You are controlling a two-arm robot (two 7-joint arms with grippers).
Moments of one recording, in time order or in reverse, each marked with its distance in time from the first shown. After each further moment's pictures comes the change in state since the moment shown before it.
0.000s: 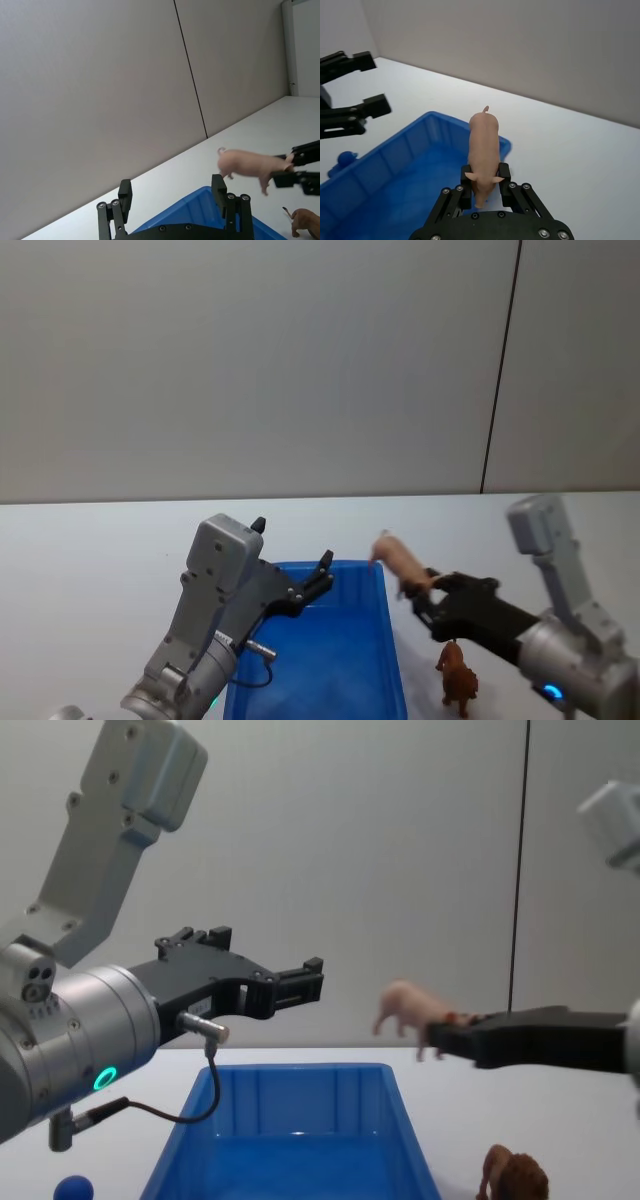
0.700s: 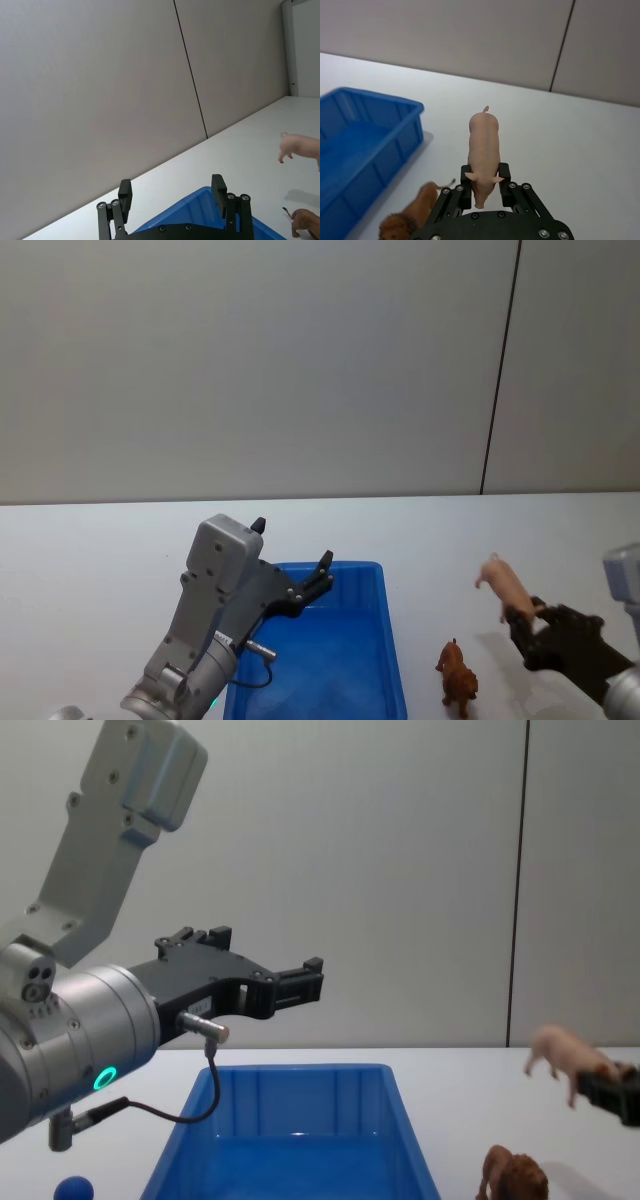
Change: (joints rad) left arm 0.000 0.000 0.000 0.000 0.000 0.000 0.000; right arm -0.167 0.103 0.067 -0.070 0.041 -0.073 -0.227
